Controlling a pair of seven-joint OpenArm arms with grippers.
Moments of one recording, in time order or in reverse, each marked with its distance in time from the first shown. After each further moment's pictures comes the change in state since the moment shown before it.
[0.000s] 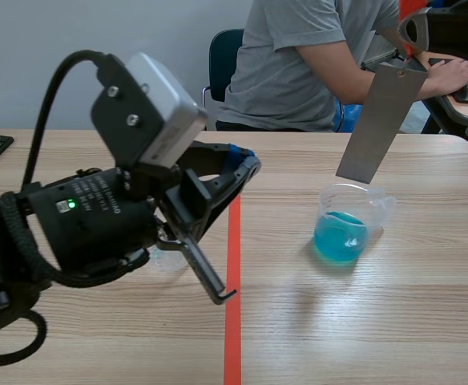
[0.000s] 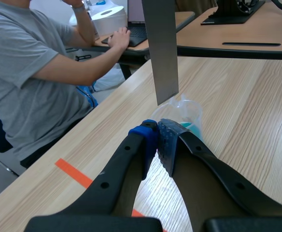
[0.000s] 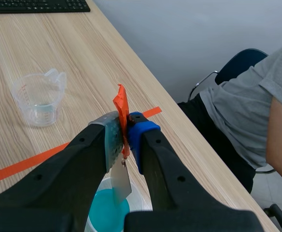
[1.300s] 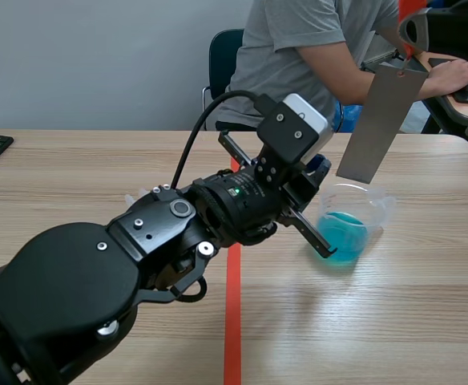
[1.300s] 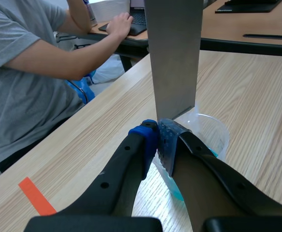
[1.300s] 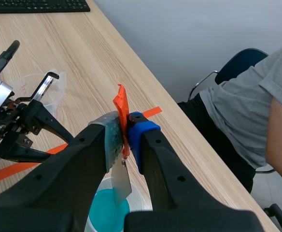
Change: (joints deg) left arm -16.4 27.6 4.1 -35.5 10.0 -0.1 -4.6; right arm 0.0 0.0 0.0 0.0 0.0 0.0 0.0
